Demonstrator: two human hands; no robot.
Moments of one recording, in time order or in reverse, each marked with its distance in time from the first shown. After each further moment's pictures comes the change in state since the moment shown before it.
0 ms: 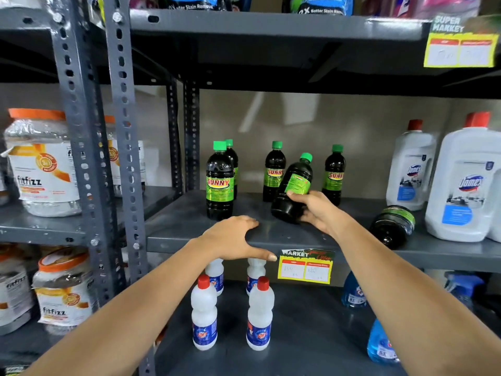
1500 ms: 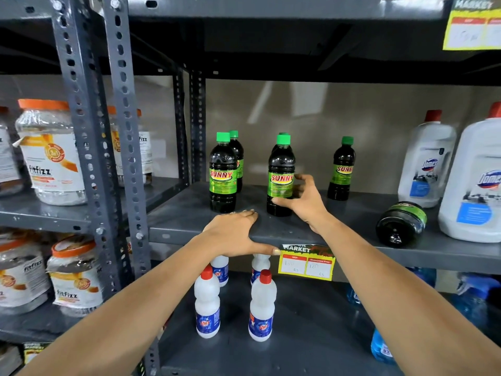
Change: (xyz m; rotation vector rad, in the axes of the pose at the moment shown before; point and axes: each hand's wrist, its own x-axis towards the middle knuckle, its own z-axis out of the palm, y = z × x) left_hand 0.003 0.004 0.009 0.229 0.031 -0.065; right_hand 0.012 0.023 0.021 -0.353 0.070 -0.355
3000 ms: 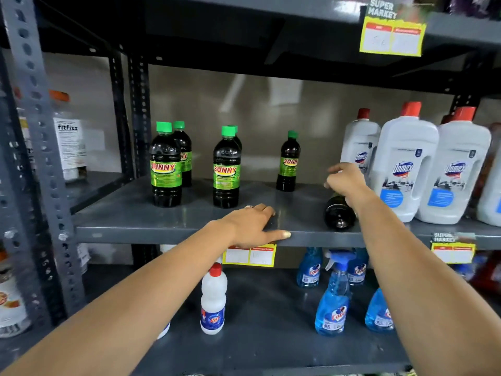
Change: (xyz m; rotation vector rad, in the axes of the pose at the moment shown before) left_hand 0.053 0.115 -0.001 -0.185 -0.070 0.269; right_hand -0.026 -0.033 -0.185 -0.467 0.390 0.296
